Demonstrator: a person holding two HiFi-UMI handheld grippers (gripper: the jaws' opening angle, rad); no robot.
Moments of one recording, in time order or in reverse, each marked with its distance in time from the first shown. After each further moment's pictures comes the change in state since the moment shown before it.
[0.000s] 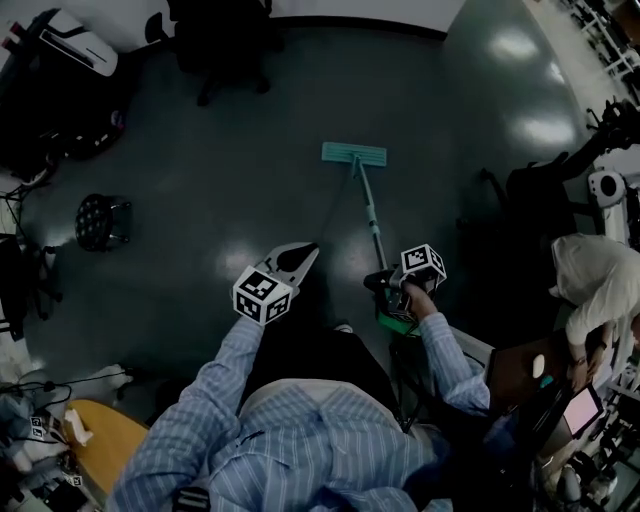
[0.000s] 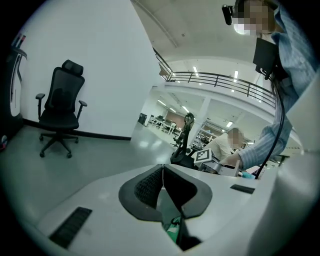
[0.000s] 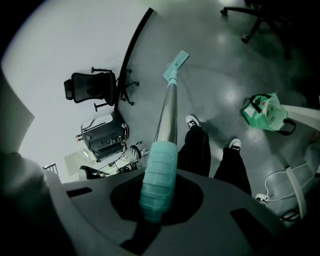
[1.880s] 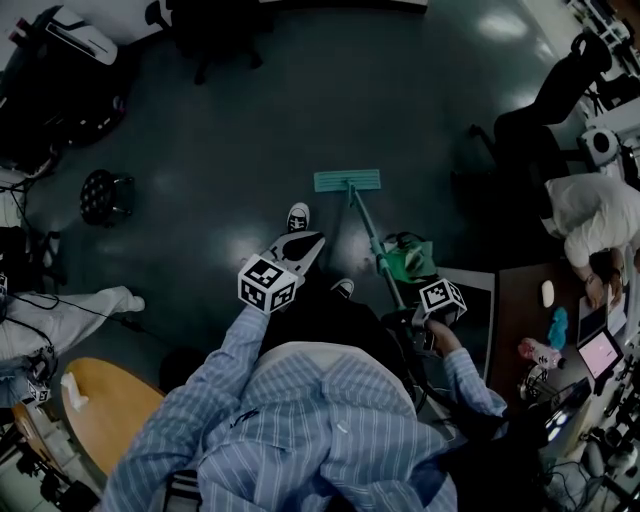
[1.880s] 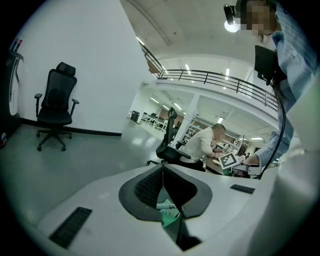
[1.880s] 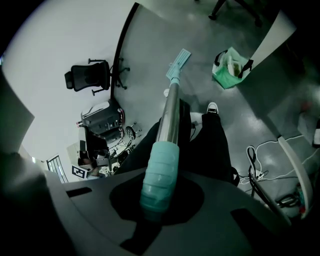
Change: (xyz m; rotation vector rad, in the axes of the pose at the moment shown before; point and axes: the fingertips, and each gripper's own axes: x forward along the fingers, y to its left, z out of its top) left arm -0.097 -0.156 -0.087 0.030 0.033 -0.067; right arm -0.049 -0.153 -0.295 0.033 0.115 0.023
